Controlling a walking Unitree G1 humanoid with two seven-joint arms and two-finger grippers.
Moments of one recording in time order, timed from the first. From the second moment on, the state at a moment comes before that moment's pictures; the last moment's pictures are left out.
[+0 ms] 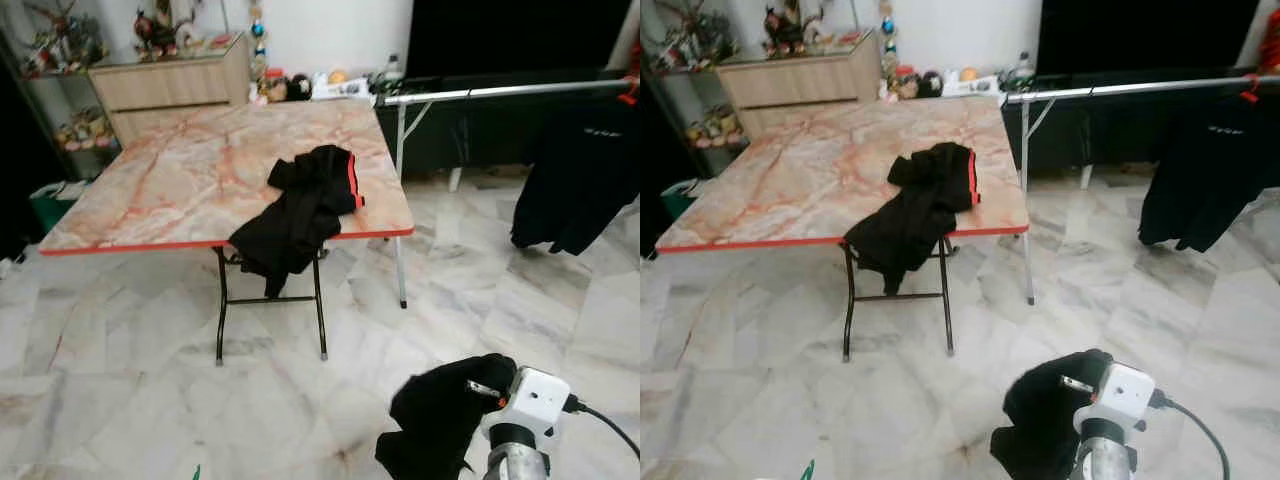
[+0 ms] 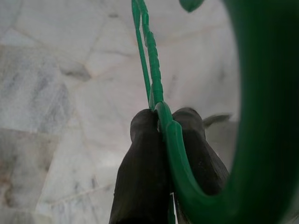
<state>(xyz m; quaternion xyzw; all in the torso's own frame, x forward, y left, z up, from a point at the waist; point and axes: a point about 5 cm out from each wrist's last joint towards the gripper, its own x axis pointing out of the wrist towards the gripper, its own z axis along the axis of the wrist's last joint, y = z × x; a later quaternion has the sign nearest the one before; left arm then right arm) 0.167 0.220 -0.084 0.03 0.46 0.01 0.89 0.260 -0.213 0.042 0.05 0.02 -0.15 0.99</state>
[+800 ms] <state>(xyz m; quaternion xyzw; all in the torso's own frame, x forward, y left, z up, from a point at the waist) 0.171 0.223 -0.081 0.02 0.44 0.01 0.90 0.265 -0.205 0.044 0.06 0.01 -0.14 0.99</state>
